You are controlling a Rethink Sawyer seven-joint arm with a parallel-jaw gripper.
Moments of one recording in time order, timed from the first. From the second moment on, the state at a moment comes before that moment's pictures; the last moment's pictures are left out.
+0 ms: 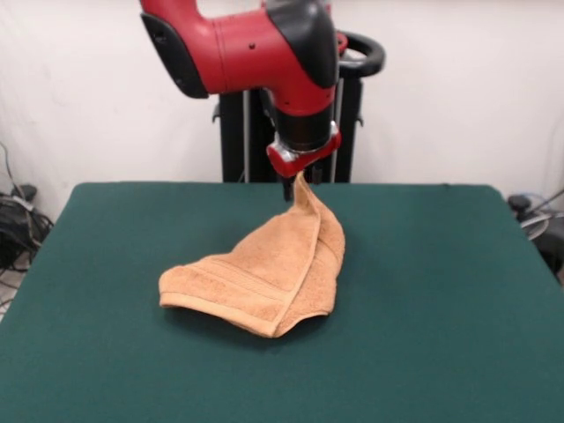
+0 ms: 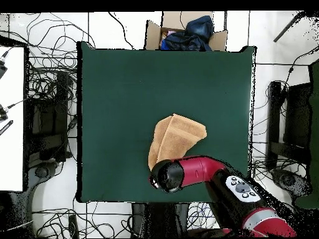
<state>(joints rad) -0.60 -0.58 0.33 2.04 -0.56 0.56 1.27</state>
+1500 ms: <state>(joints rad) -0.60 -0.50 0.33 2.03 -0.56 0.56 1.27</state>
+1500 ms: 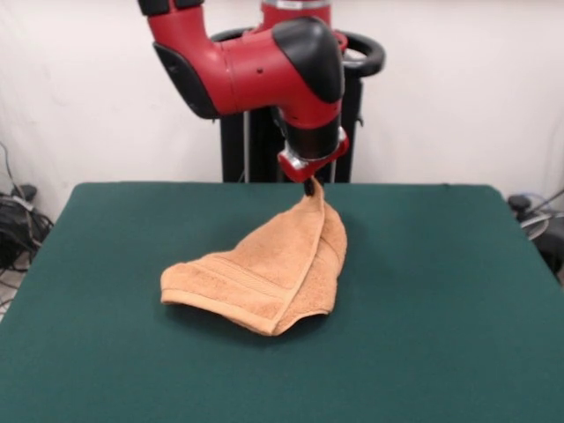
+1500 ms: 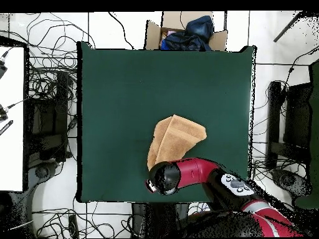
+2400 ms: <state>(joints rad) -0.63 -0.55 0.34 2.04 -0.57 0.27 1.27</state>
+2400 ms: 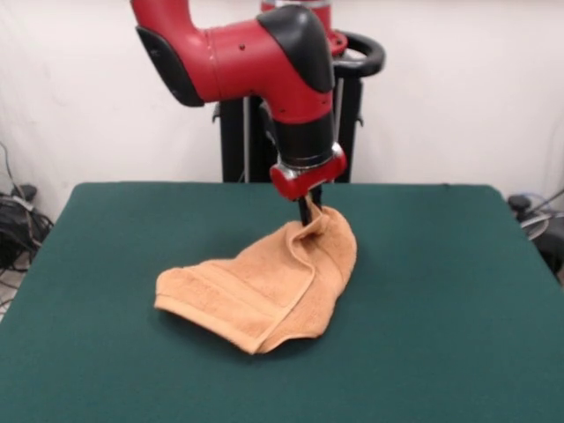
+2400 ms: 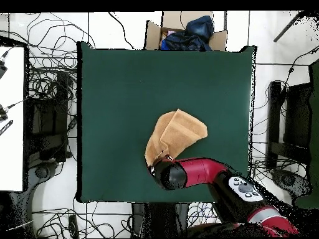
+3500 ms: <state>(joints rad) -0.17 -0.57 -0.21 1.95 -0.54 0.10 1.30</state>
